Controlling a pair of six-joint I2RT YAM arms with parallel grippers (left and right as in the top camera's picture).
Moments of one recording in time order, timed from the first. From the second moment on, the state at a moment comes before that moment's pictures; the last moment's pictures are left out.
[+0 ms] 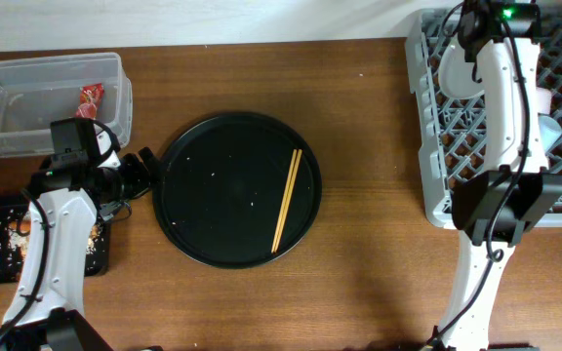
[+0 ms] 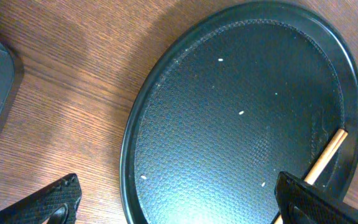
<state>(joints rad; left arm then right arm) 0.21 1.52 1.14 -0.80 0.24 -0.36 -0.09 2.35 2.55 -1.19 0.74 0.13</state>
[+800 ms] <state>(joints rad) 0.21 1.52 1.14 -0.80 0.24 -0.36 -0.14 2.35 2.47 -1.14 0.76 0.05</state>
